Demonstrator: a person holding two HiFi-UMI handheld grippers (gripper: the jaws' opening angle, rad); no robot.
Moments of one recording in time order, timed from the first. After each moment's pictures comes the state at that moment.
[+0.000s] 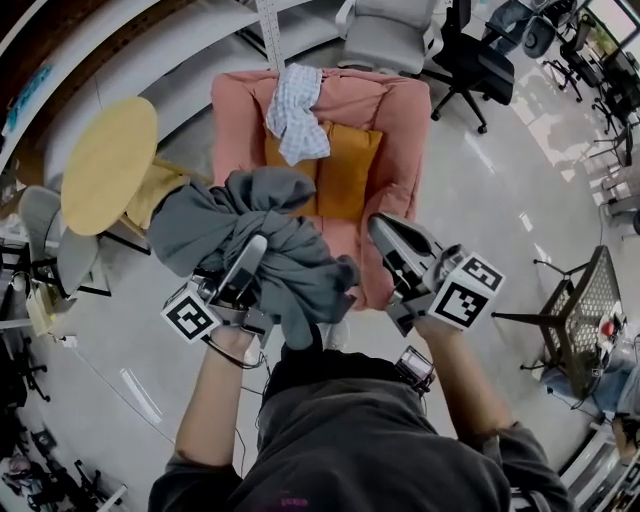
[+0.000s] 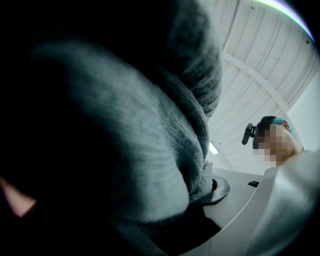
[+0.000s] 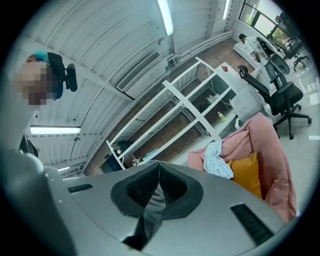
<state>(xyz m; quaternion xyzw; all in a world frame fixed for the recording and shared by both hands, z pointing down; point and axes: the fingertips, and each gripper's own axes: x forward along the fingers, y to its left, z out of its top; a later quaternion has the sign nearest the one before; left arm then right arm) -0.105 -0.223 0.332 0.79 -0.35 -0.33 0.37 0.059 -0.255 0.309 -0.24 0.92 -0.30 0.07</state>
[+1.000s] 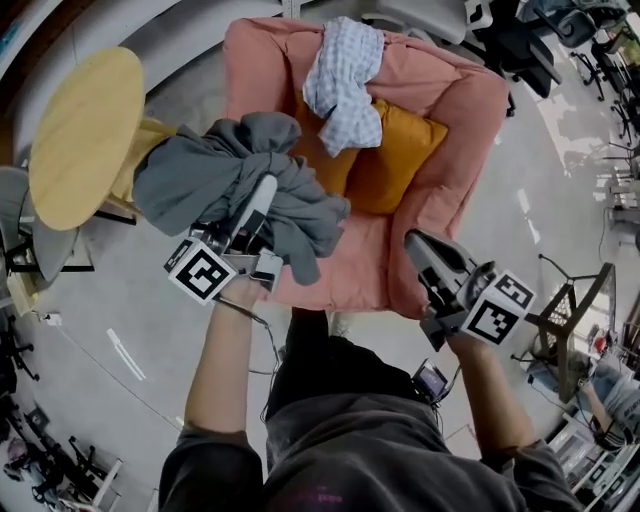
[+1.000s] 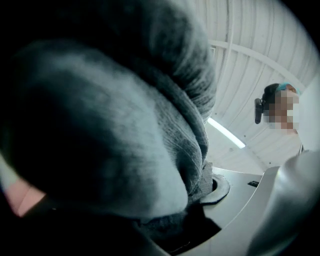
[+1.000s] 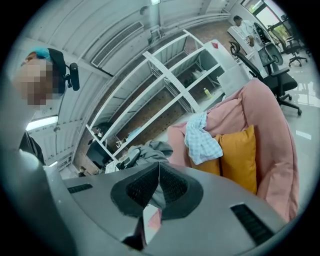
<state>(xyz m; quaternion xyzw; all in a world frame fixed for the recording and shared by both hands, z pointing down) -0.246 -0.379 0.467 0.76 -0.47 -0.29 0.35 -0.023 -0.334 0.440 -0.26 0.89 -0.37 -0.06</state>
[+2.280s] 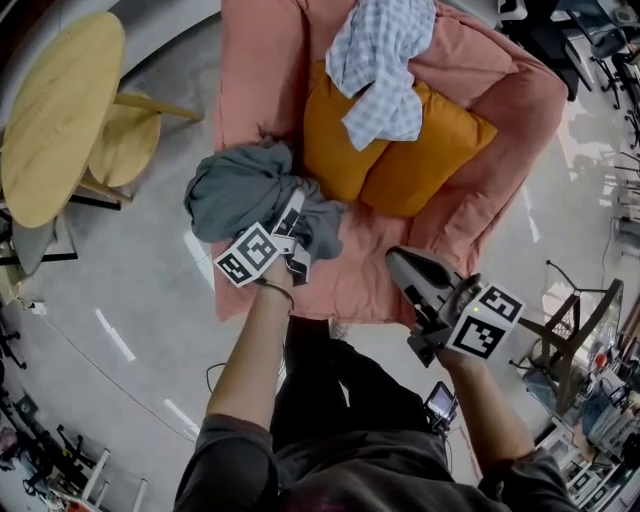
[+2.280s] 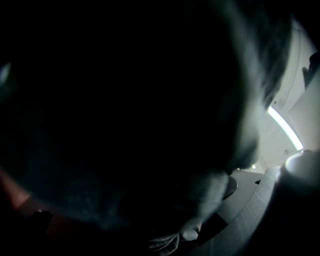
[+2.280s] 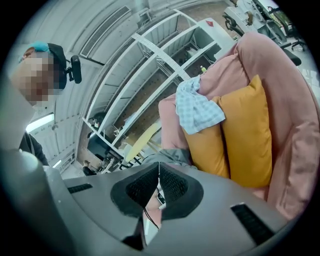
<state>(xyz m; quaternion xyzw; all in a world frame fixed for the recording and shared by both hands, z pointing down) -0.245 -0.371 0.783 0.59 -0.59 -0.19 0.52 -0.076 -0.324 0.575 -0.22 0.87 -0.41 -0.12</state>
